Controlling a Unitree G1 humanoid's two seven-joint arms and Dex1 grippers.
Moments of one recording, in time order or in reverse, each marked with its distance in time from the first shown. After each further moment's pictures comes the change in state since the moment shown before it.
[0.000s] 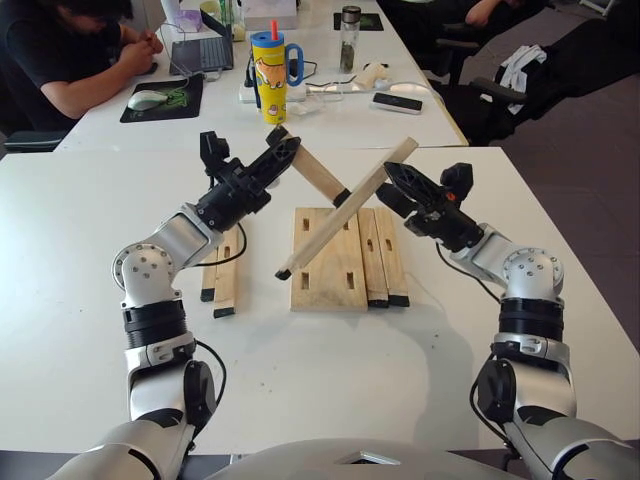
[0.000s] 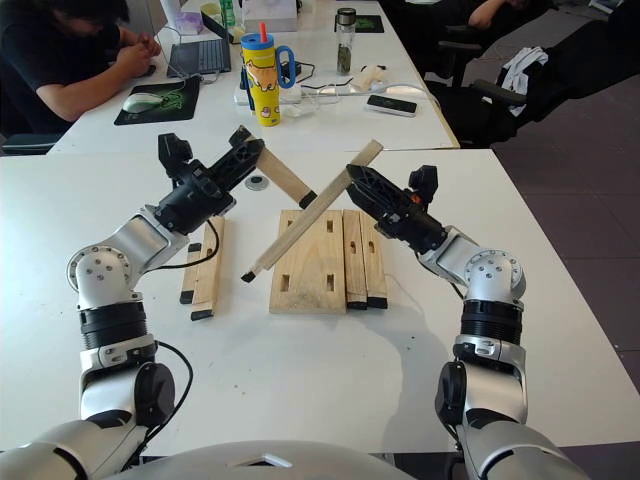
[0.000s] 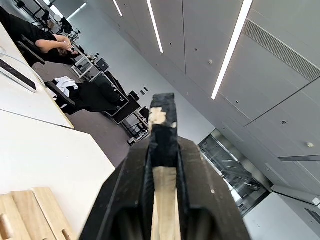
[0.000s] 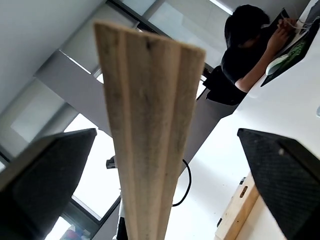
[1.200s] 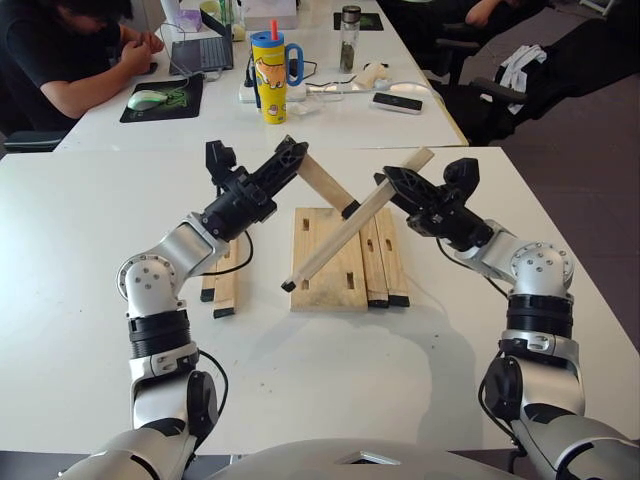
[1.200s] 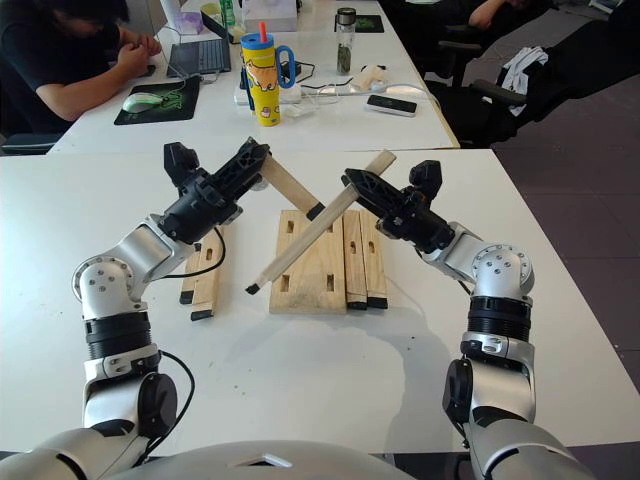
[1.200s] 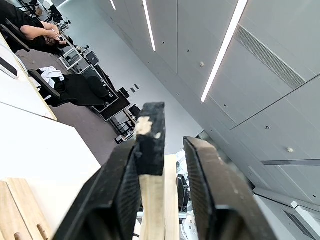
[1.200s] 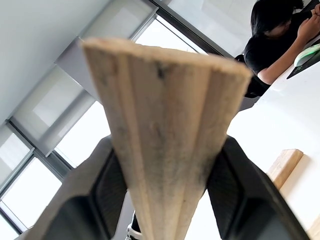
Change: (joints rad) left arm 0.052 -0.016 -0.008 -0.045 -0.122 -0.006 0.066; right arm -0.003 -0.053 0.036 -0.010 -0.005 0.026 0.107
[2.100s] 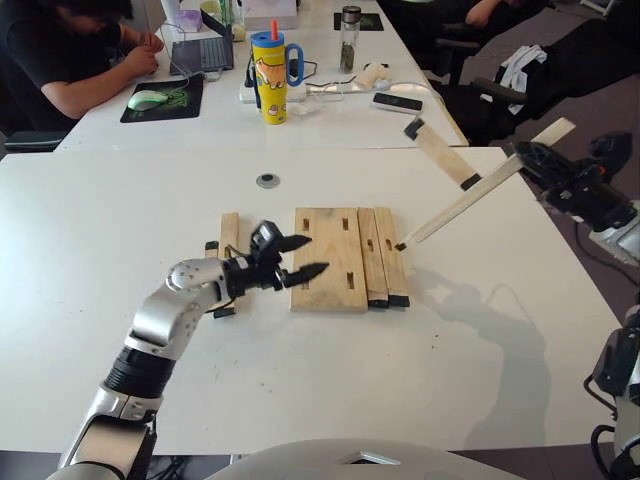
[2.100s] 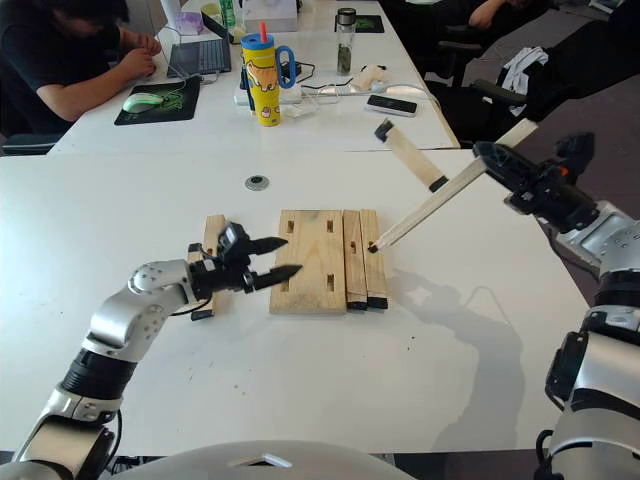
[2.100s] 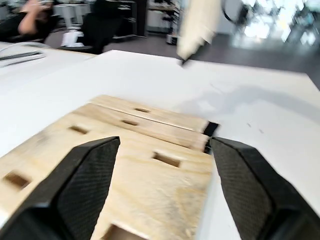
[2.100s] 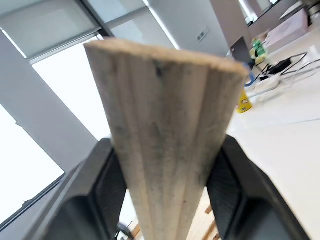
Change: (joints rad) left arm 0.235 0.361 -0.786 -0.112 1.112 -0.828 -0.575; right arm -0.251 -0.549 -0.006 0.638 -0.350 -0.318 0.402
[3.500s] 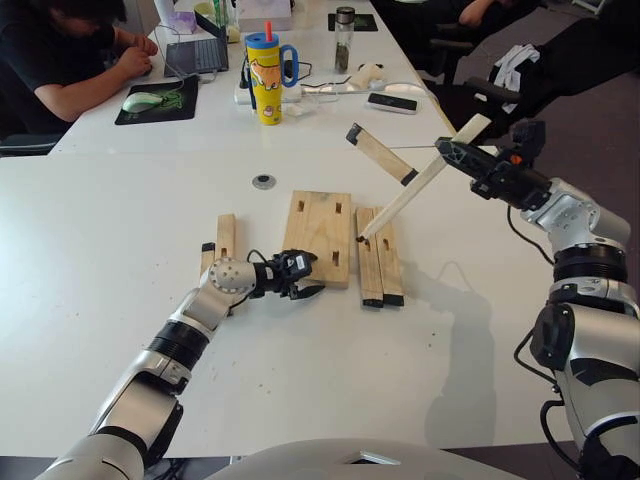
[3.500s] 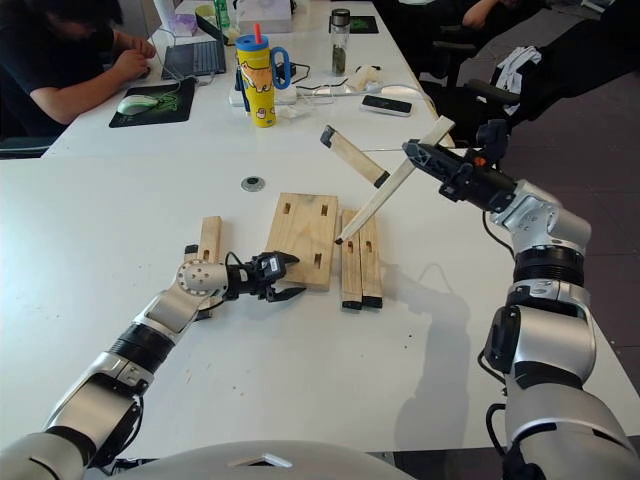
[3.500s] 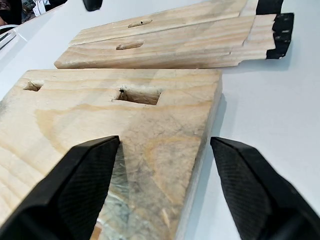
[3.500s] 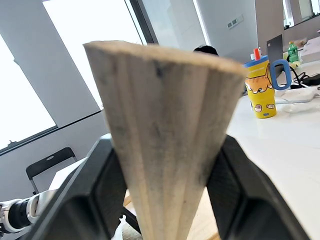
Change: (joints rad) left arm -0.181 -0.119 -0.004 0.524 0.308 -0.194 0.042; right arm -0.034 0.363 0.080 -0.152 -0.239 -0.342 0.007
